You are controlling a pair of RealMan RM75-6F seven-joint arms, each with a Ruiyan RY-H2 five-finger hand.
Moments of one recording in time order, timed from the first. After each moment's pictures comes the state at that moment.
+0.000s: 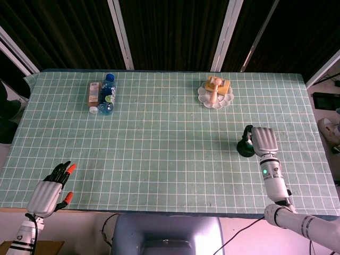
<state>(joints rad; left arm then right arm) -0.19 -1.19 0.02 -1.71 1.50 1.34 0.27 0.59 -1.42 0.24 -1.40 -0.88 1.06 -0.42</state>
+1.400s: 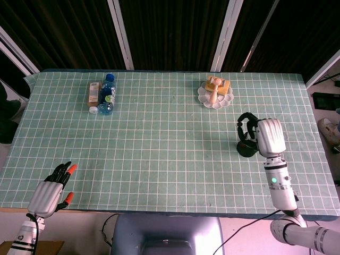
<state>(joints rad) -0.19 -1.20 0.02 -1.72 1.50 1.34 0.28 0.50 -1.34 0.30 -1.60 -1.30 1.38 -0.12</state>
